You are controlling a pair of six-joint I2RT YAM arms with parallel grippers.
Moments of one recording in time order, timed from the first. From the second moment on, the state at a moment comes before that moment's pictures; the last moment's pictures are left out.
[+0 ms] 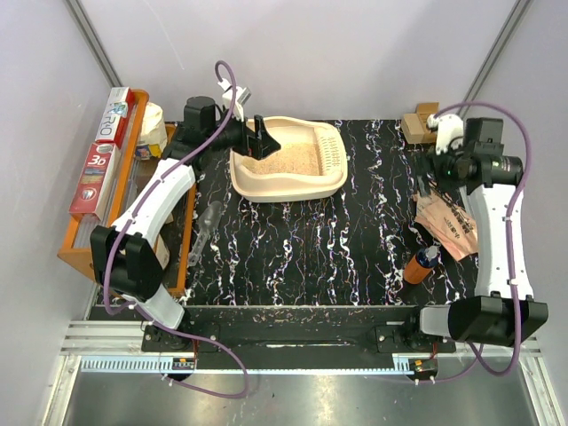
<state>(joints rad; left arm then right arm) -0.29 1.62 1.52 -0.24 0.59 -0.16 -0.12 1.34 1.59 -0.99 -0.20 -0.37</state>
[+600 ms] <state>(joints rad) -0.31 1.60 1.44 -0.25 0.62 -0.16 -0.23 1.44 1.32 -1.00 0.17 -0.59</state>
